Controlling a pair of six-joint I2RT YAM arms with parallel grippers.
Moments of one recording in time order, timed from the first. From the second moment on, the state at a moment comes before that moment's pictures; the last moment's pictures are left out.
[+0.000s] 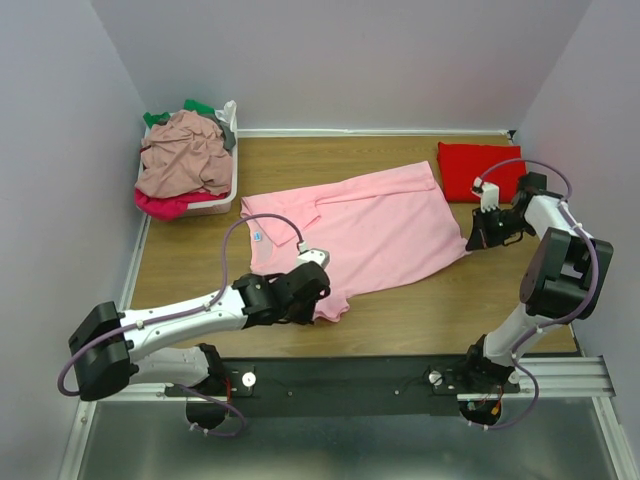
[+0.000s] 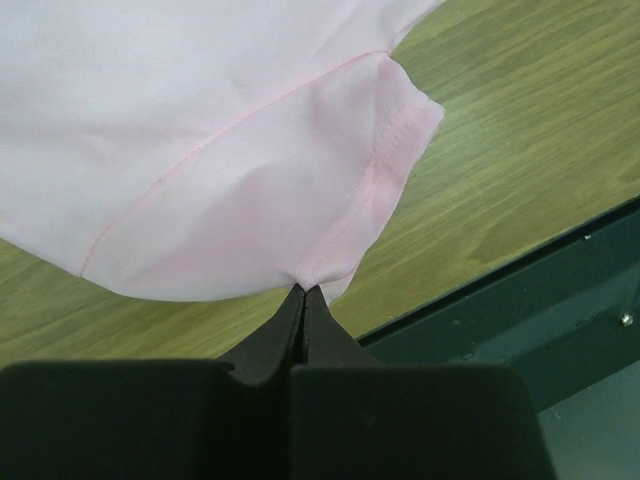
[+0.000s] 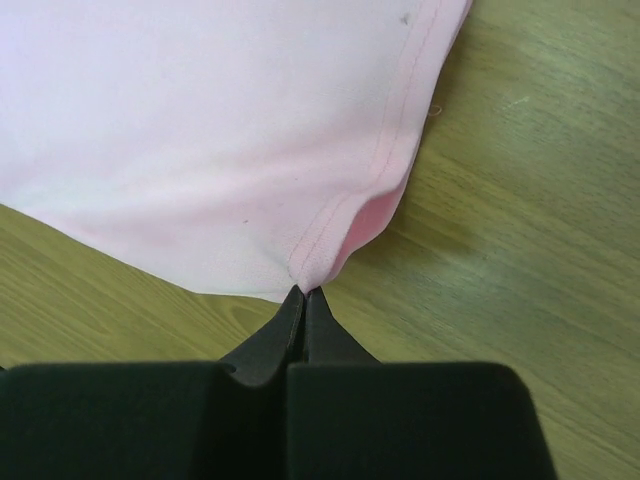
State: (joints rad) left arm -1.11 1.16 0.76 -0.60 -0.21 -0.70; right arm -0.33 1.73 1.17 -0.83 -0.55 -0.66
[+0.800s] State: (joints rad) left arm -0.68 1.25 0.92 -0.47 -0.16 -0.45; right arm -0.32 1.93 1.47 -0.86 -0.71 -0.53
